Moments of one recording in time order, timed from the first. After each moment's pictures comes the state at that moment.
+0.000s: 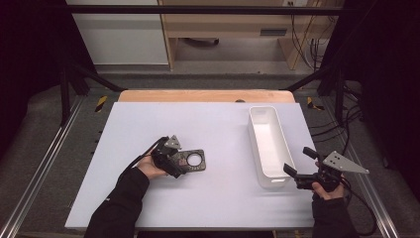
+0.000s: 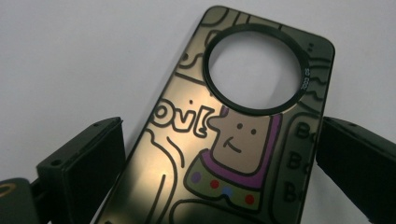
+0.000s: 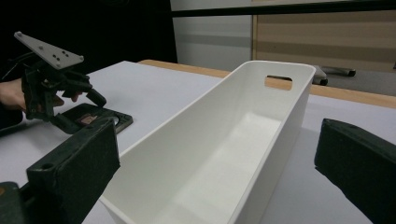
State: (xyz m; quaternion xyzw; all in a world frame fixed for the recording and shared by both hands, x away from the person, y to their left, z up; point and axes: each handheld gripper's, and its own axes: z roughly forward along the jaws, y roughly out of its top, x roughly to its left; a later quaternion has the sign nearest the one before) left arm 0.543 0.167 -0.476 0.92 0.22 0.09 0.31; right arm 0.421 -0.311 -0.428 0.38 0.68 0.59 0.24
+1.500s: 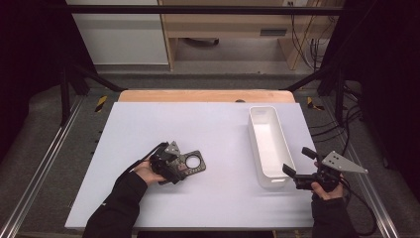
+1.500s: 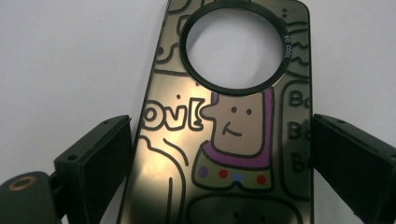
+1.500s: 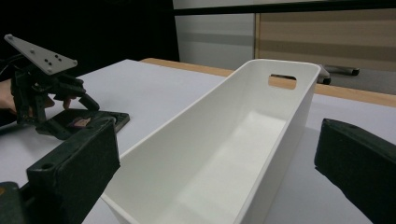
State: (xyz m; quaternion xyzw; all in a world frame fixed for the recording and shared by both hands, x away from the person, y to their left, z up) left arm 0.527 0.167 -0.474 0.93 0.22 0.08 0.29; right arm 0.421 -0.309 -0.429 0.37 0.68 0.58 0.24
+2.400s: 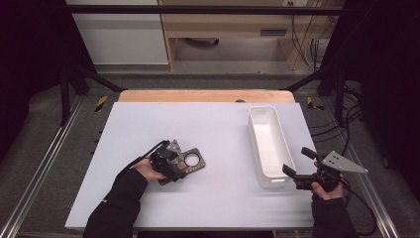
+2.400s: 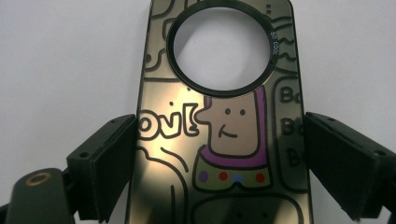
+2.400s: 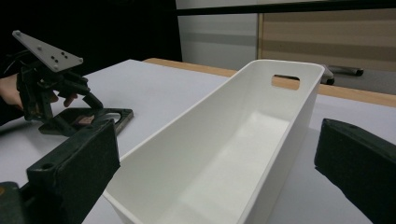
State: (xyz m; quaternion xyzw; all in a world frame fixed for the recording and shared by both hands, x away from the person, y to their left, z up) left arm 0.528 0.167 -0.465 0.93 0.22 0.08 0.27; right arm 0.421 -0.309 -0.428 0.37 0.68 0.59 0.23
